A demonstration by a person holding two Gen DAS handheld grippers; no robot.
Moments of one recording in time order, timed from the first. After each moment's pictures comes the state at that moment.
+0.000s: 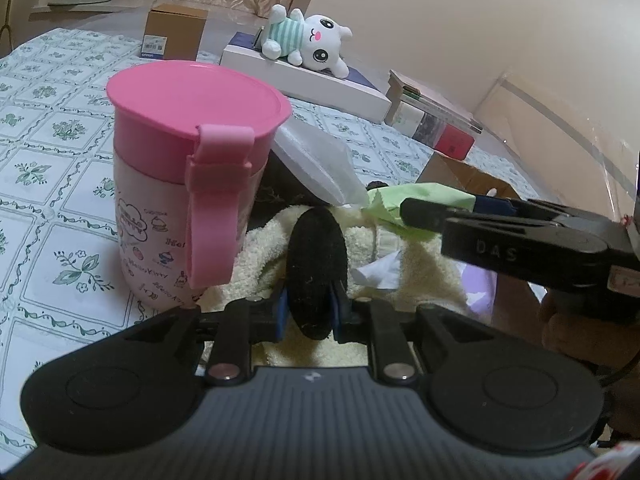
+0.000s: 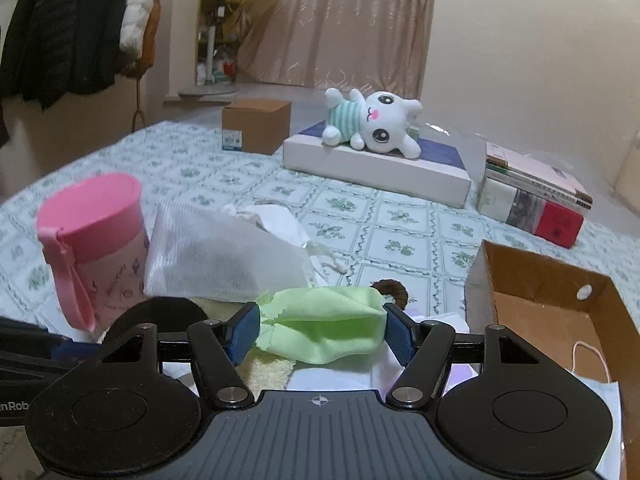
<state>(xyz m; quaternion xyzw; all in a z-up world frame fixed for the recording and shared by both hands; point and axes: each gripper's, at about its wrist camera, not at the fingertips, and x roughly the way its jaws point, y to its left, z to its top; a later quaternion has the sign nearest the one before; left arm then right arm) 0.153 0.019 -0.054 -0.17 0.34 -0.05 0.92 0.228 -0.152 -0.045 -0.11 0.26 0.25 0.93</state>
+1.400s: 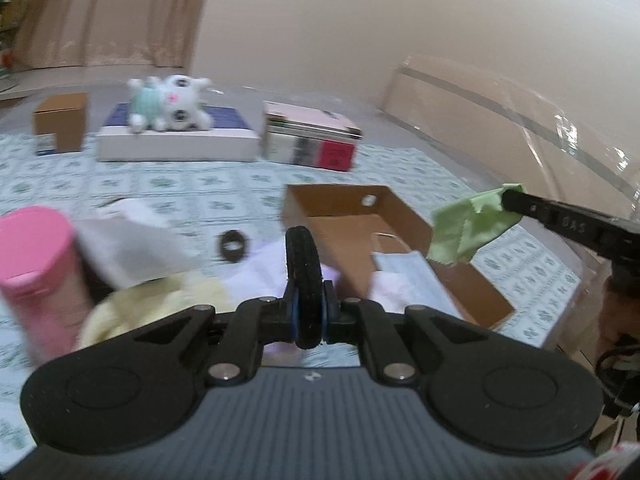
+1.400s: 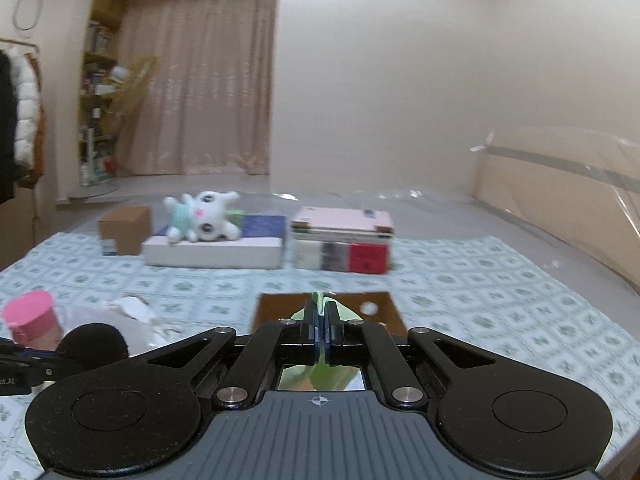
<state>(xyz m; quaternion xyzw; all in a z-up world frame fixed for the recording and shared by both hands) 0.139 -0.102 0.031 -0.08 0.29 -0.16 0.94 0.138 -0.351 0.049 -0.01 0.17 0.07 0.98</state>
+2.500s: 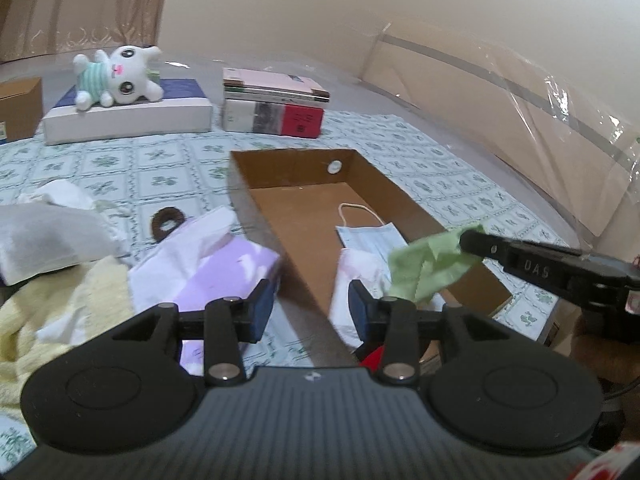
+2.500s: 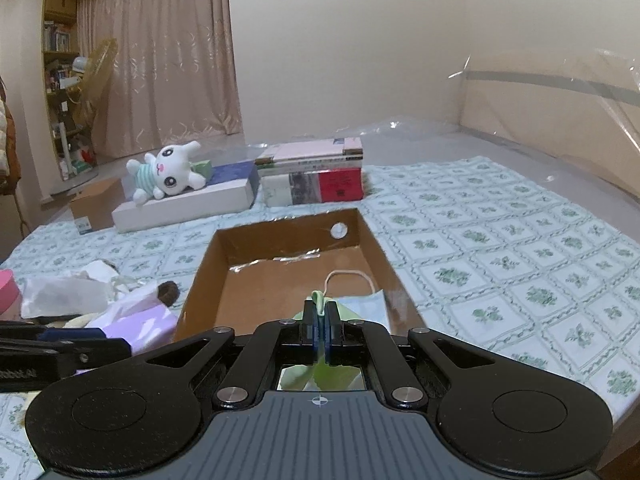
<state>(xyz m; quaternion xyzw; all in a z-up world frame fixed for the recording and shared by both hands) 0.172 -0.162 -0.003 -0.06 0.32 -0.18 0.93 0.166 -0.397 -0.013 0.06 0.25 0.07 0.96</state>
